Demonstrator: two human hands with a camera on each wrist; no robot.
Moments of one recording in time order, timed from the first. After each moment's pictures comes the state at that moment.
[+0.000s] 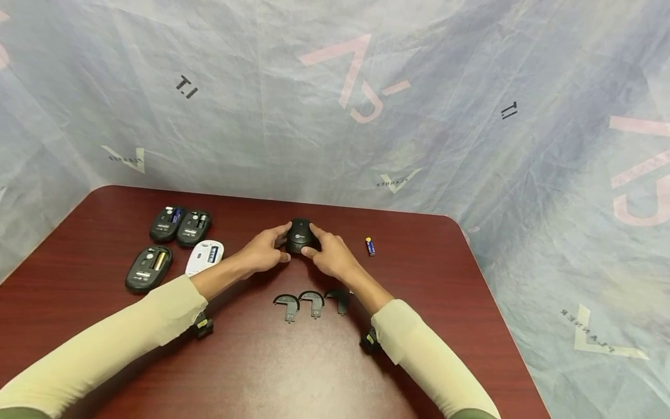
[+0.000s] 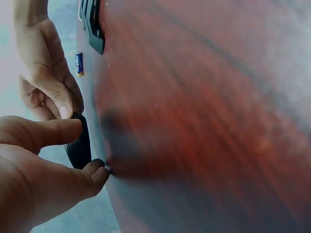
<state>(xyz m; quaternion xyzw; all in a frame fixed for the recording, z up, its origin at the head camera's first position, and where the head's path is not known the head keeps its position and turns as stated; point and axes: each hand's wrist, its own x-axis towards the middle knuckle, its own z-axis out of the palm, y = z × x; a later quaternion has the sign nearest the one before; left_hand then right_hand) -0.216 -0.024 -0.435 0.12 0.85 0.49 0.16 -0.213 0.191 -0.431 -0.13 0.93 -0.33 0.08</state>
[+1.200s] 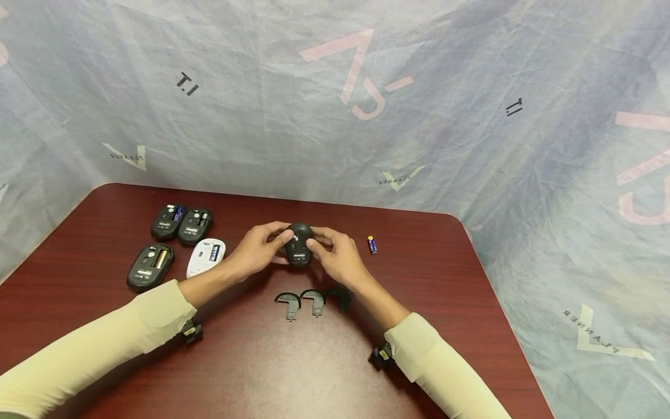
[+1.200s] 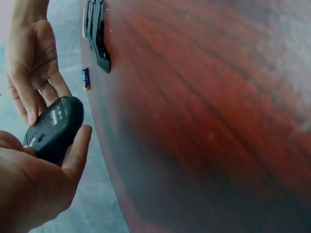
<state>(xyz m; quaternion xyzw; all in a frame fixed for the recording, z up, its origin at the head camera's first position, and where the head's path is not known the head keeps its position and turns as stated) -0.198 -0.030 -0.425 0.13 0.77 0.61 0.10 -0.184 0.200 -0.418 -0.14 0.85 -0.51 0.03</state>
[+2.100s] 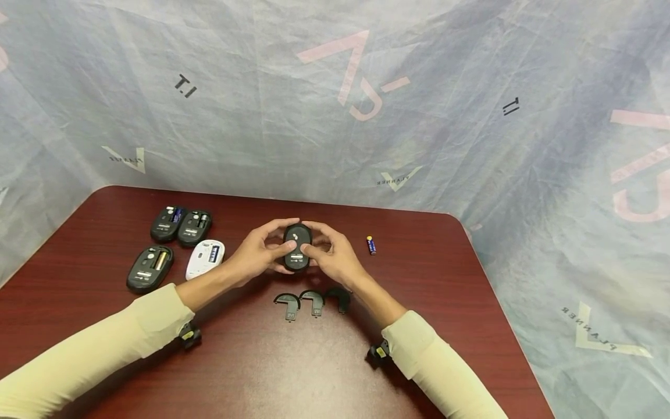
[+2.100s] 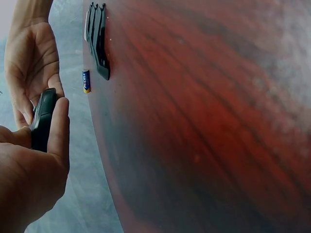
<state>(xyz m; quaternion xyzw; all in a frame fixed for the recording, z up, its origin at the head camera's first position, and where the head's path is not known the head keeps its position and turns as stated) -0.192 -0.031 -0.429 0.16 0.68 0.70 0.14 -0.182 0.196 -0.415 -0.12 0.80 -0.58 0.08</state>
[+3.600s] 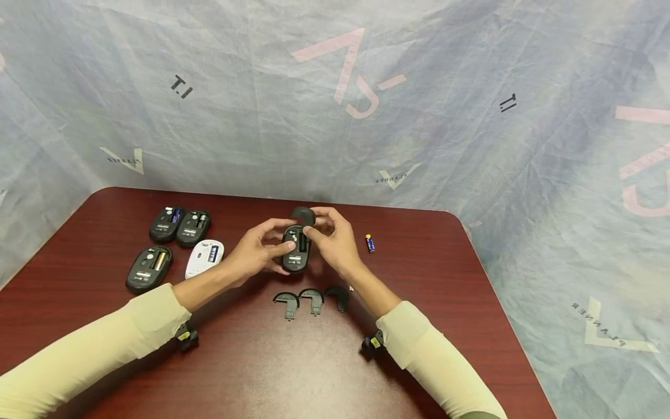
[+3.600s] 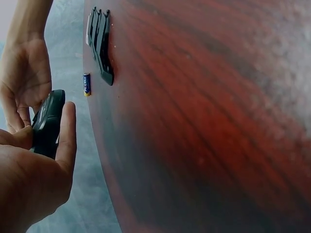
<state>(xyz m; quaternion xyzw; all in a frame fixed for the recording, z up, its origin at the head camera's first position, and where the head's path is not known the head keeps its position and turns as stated) -0.189 -0.031 -0.422 0.13 0.70 0.69 0.15 -0.196 0.188 -0.405 -0.10 0.78 -0.61 -0.05</state>
